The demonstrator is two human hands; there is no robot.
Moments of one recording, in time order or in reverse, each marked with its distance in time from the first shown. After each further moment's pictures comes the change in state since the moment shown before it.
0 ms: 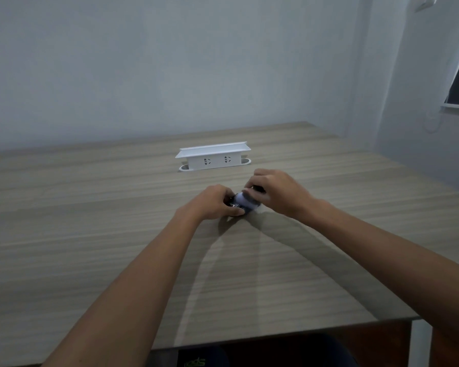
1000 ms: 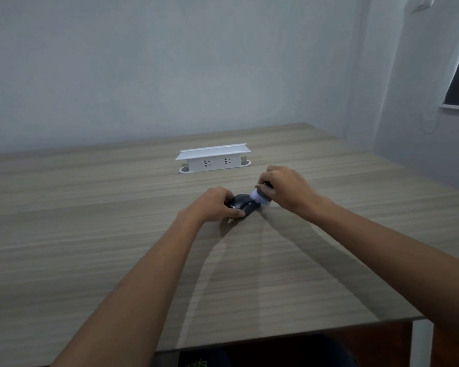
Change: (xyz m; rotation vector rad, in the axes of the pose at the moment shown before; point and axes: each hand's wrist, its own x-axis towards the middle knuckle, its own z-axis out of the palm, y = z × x) left_hand -0.001 0.004 -0.001 -0.002 -0.035 -0.060; right_hand 0.003 0.016 -0.002 -0.097 -0.006 0.208
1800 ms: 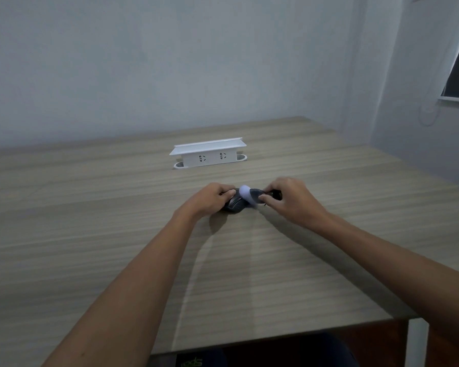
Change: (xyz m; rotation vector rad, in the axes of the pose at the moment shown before) left_hand 0.000 0.003 0.003 -0.149 0.014 0.048; right_hand -0.037 0.008 0.010 0.265 0.039 0.093
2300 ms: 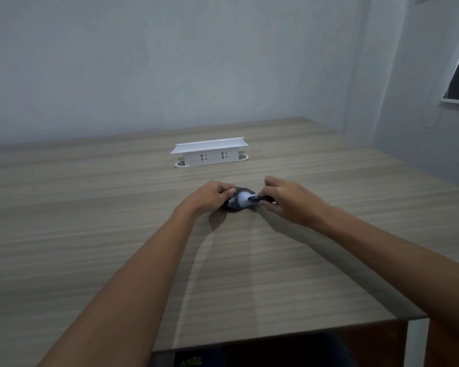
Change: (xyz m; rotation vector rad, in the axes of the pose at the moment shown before) left_hand -0.002 0.004 -0.005 -0.032 0.008 0.017; right_hand 0.004 0.001 -0.005 -0.239 -0.181 -0.307
